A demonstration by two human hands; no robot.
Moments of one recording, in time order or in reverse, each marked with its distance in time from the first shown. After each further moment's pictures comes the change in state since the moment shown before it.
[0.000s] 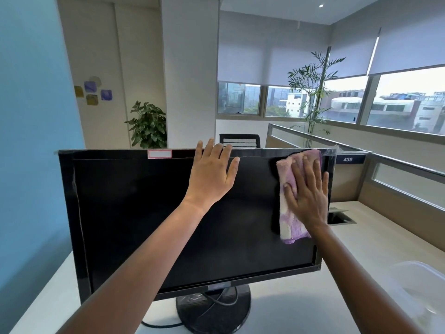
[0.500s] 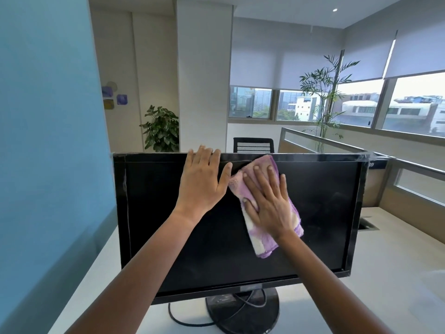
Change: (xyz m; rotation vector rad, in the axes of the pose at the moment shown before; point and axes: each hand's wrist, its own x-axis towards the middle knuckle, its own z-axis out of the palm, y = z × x) left_hand -0.038 -0.069 -0.044 0.073 0.012 -0.067; right_hand -0.012 -0.147 0.017 0.005 0.033 -0.353
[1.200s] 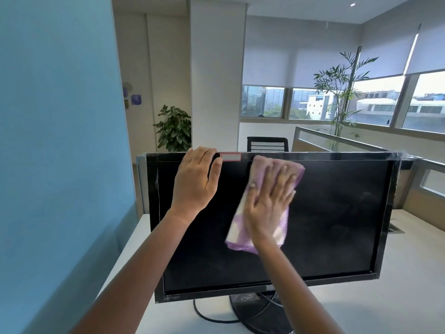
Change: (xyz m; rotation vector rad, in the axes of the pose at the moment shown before) left_hand -0.019 -0.061 -0.022 -0.200 0.161 -0.025; right_hand 0.028 -0.105 0.002 0.358 0.050 0.672
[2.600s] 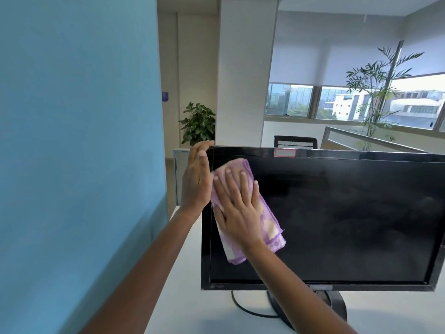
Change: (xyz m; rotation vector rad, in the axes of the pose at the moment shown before) left_hand -0.027 -0.078 -0.036 -0.504 0.221 -0.213; right_hand -0.064 -0.093 0.056 -0.202 -0.062 -0.702
